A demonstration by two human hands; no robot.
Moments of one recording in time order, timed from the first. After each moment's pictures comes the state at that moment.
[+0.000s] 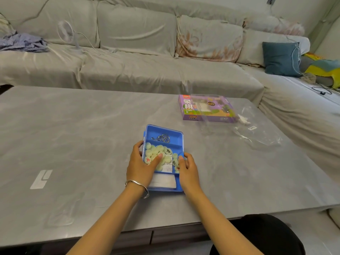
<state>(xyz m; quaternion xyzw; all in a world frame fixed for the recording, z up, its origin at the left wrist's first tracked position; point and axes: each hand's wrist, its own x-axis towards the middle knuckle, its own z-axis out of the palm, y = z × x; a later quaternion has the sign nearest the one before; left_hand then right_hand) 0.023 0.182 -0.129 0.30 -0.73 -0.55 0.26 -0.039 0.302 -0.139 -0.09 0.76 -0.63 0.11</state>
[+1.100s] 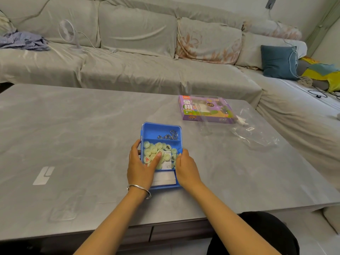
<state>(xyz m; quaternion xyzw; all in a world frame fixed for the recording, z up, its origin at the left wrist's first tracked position) 0.031 0.190 -0.136 0.29 -0.71 -0.55 0.34 -0.044 0.300 -0.117 -0.21 0.90 -0.36 0.09</state>
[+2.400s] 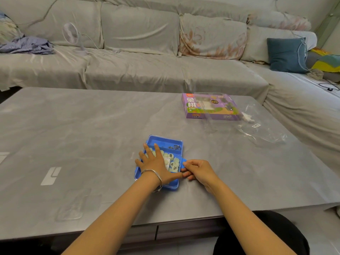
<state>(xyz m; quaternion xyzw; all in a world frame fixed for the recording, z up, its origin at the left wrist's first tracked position) 0.007 0.198 -0.124 0.29 -0.94 -0.17 -0.09 -0.070 0.333 -0.138 -0.08 0.76 -0.58 0.30</state>
